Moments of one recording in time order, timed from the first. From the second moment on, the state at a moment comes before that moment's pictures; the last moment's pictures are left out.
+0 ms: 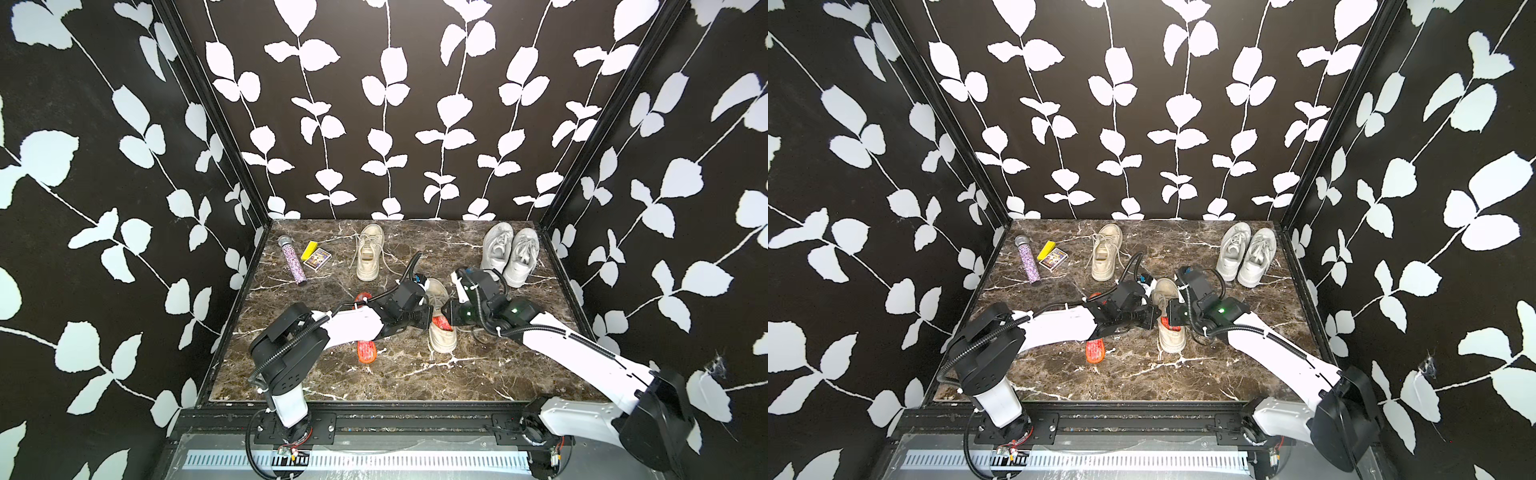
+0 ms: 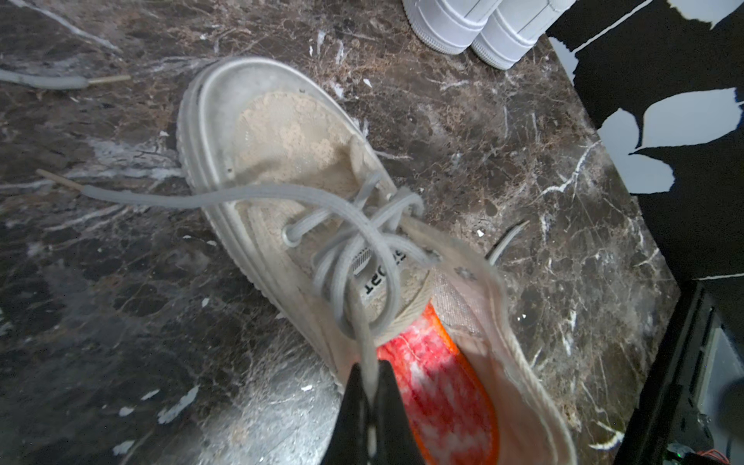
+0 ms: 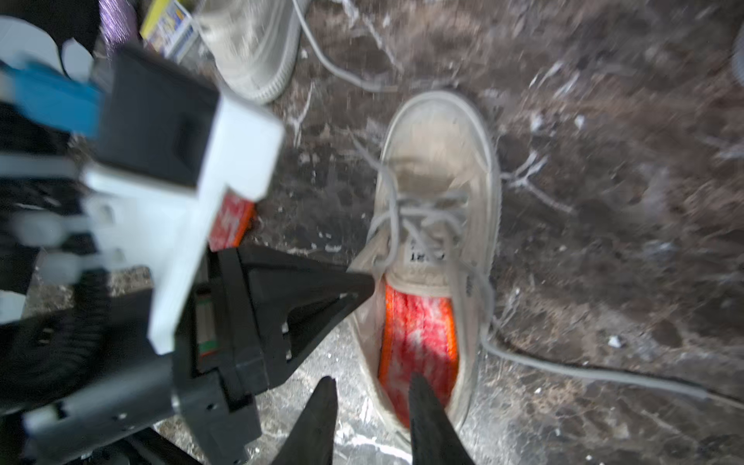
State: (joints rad) left arm -0.91 1.73 0.98 0.05 0.08 -0.54; right arm 0.69 1.24 0.92 -0.56 -0.02 0.53
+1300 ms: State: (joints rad) left arm -0.91 1.69 0.89 0.13 0.03 -0.55; right arm 0.72 1.70 1.06 -0.65 0.13 0.56
